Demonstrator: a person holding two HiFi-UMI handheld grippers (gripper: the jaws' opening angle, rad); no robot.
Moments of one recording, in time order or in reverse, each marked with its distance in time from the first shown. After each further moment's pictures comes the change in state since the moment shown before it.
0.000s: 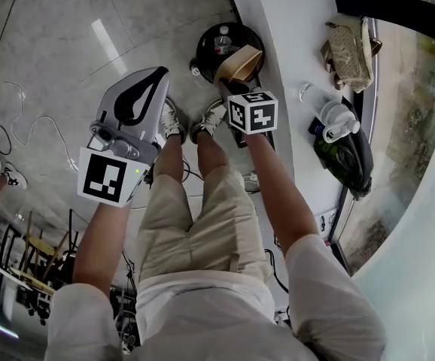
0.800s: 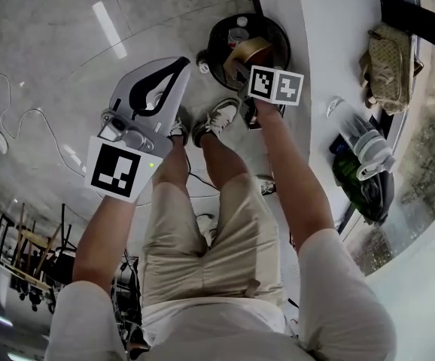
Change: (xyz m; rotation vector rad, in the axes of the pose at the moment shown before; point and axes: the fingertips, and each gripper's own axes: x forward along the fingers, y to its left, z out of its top) left arm 0.052 0.019 -0.117 -0.050 0.026 -0.018; right arm 0.112 -0.082 -0.023 0.274 0.062 0.033
